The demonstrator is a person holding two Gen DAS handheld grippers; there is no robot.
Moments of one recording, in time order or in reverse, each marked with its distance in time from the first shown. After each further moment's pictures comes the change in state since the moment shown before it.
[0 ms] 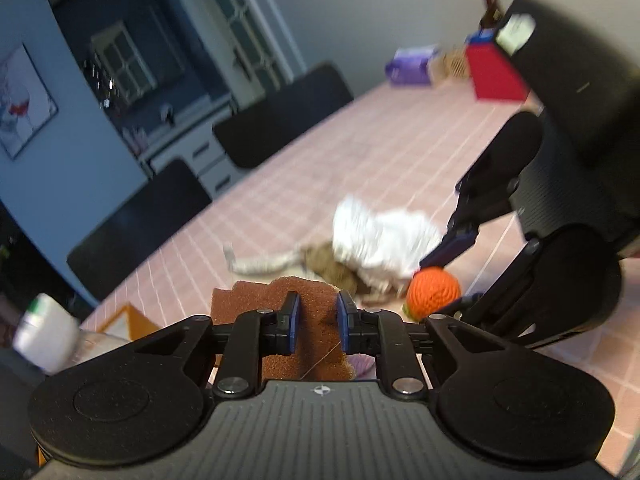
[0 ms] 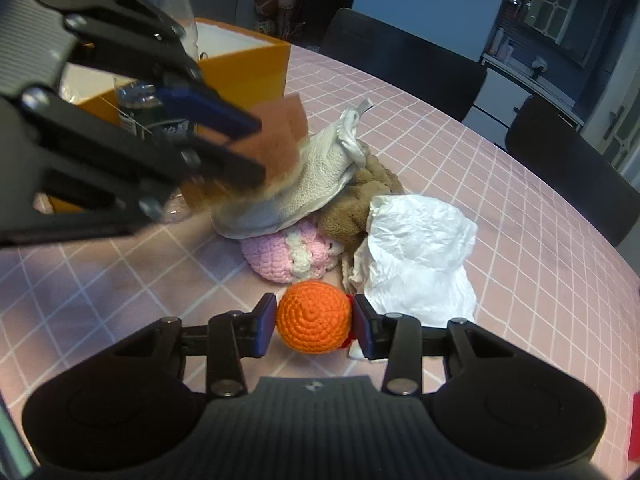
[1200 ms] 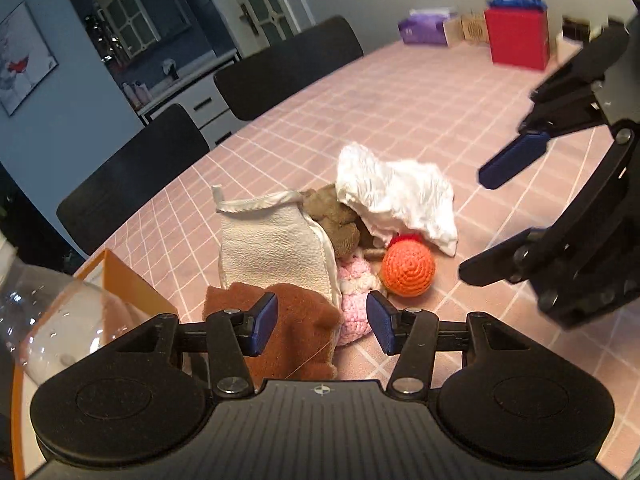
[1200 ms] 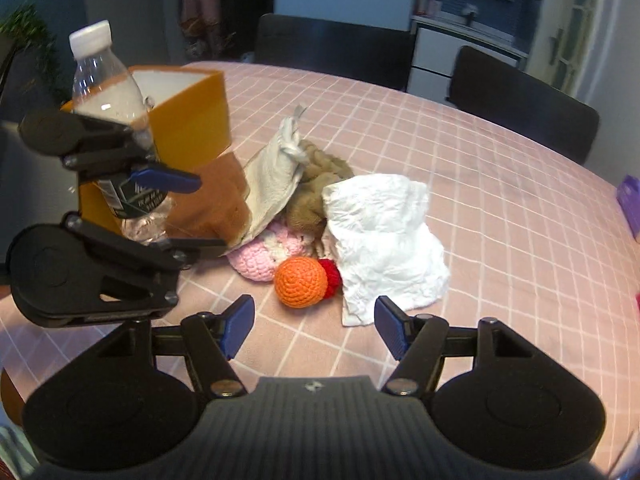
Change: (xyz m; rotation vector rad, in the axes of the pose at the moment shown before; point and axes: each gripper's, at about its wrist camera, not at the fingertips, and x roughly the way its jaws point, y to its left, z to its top) left arm 0.048 0.000 -0.023 -0.042 0.166 0.014; right arm -0.005 -0.013 -0.002 0.219 0.016 -0.025
